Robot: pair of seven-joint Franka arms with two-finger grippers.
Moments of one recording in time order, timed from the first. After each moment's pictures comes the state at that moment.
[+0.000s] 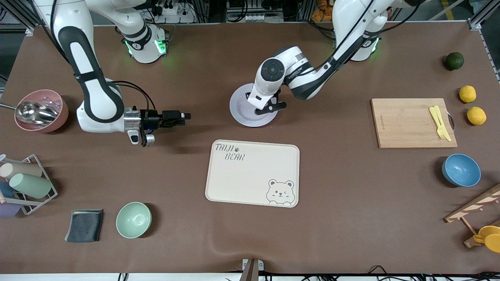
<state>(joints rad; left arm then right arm) -0.24 0.59 -0.71 -2.00 0.17 2.35 -1.28 0.19 0.29 -0.04 -2.25 1.25 1.91 -0.73</state>
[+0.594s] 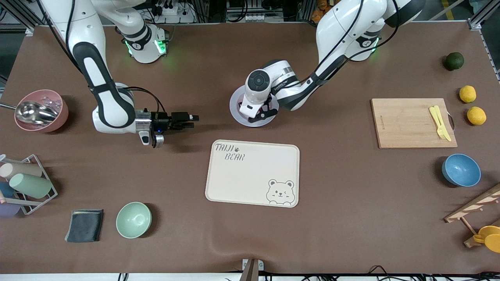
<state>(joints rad) -0.35 0.73 -0.62 -1.87 0.24 2.36 -1.40 0.23 0.37 -0.04 -2.27 1.38 1.93 -0.88</state>
